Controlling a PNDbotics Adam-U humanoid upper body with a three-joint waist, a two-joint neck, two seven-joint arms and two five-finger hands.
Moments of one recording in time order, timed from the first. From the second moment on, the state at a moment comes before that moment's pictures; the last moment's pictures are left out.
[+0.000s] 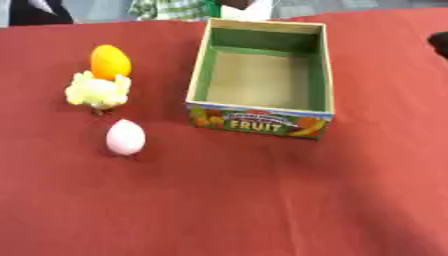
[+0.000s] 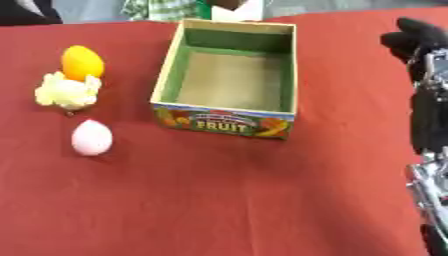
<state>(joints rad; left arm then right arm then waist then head) -0.45 0.49 0.03 -1.98 -0.35 0.12 0.61 -0.23 -0.43 -0.02 -1.98 -0.01 -0.12 -0.28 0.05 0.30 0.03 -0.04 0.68</state>
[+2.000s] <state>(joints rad) -0.90 0.77 -0.33 -1.48 -0.86 0.10 0.06 -0.23 -0.45 -0.01 -1.98 -0.01 -0.11 -0.27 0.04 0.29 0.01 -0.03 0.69</state>
